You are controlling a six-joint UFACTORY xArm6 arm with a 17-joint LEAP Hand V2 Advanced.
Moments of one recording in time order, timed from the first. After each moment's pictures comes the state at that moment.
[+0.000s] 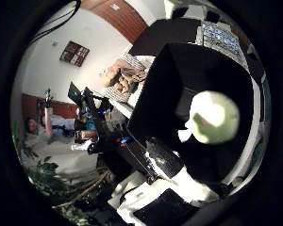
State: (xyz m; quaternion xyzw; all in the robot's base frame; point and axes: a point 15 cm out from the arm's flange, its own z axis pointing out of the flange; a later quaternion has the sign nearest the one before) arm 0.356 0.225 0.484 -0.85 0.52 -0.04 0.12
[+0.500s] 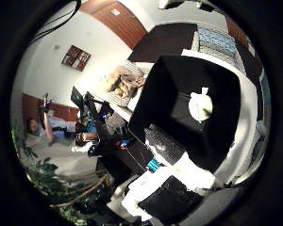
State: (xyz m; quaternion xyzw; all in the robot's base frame) arm 0.360 0.148 0.525 -0.81 0.56 -0.07 0.14
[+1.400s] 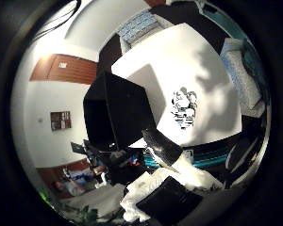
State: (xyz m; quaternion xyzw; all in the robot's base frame) arm 0.308 -0.155 0.404 -0.58 0.81 0.01 0.06
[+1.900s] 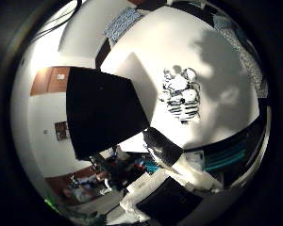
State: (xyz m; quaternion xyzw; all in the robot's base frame) arm 0.285 -0.123 0.273 -0.54 0.83 0.05 0.11
